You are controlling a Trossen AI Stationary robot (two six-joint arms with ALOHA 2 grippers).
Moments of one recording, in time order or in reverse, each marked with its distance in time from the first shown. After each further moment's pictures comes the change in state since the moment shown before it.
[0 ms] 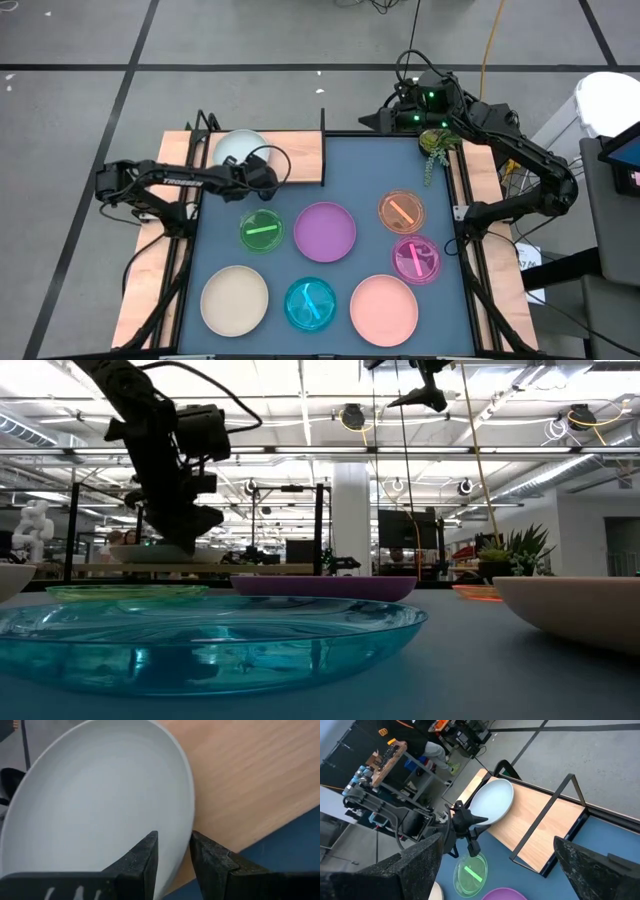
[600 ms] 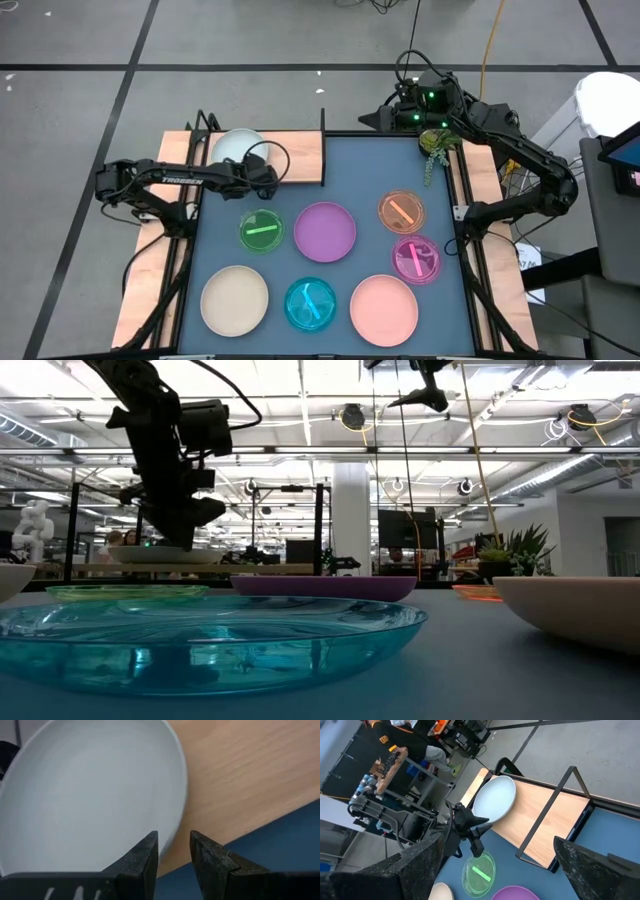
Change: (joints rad) left arm -0.010 0.000 0.055 -0.115 0.058 -0.132; right arm 0.001 0.000 0.000 -0.001 -0.007 0.081
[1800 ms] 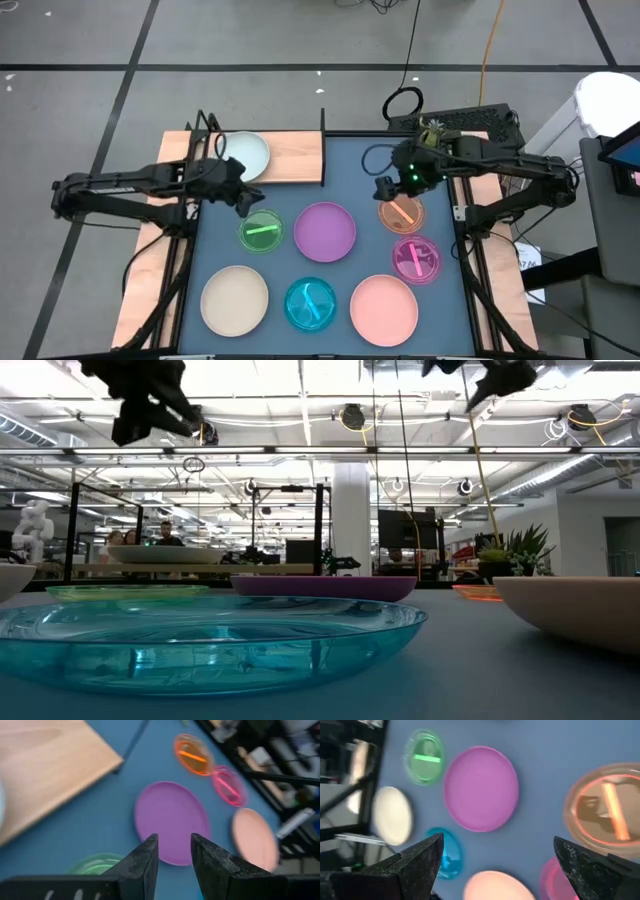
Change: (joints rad) left arm -0.198 -0.564 0.049 0.040 0.551 -0.038; right arm 0.486 0.005 0.001 -0.614 0.217 0.391
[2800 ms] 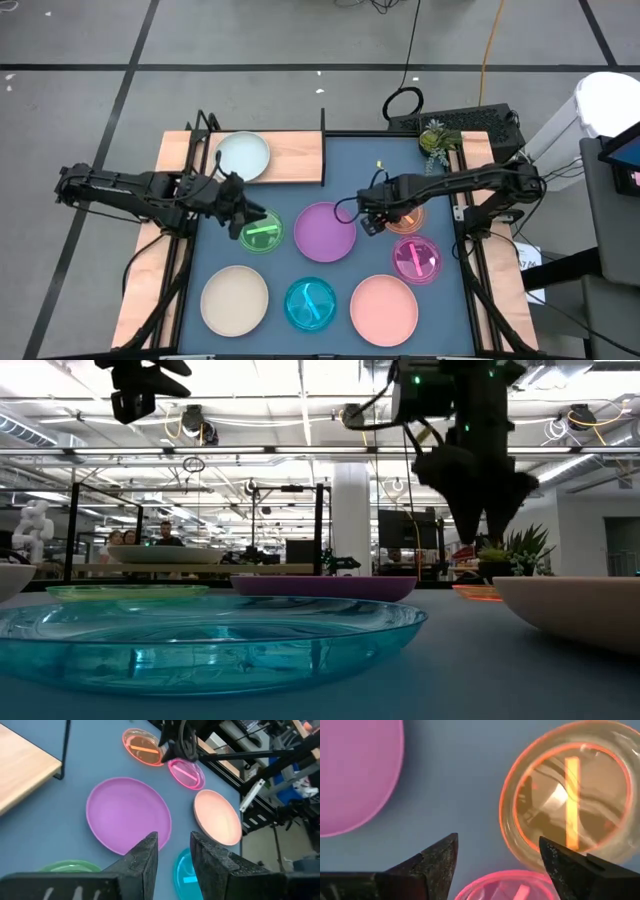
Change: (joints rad) left arm -0.213 -0.004 0.000 0.101 -0.062 0.048; right arm 0.058 0.284 -0.389 0.197 0.069 -0.174
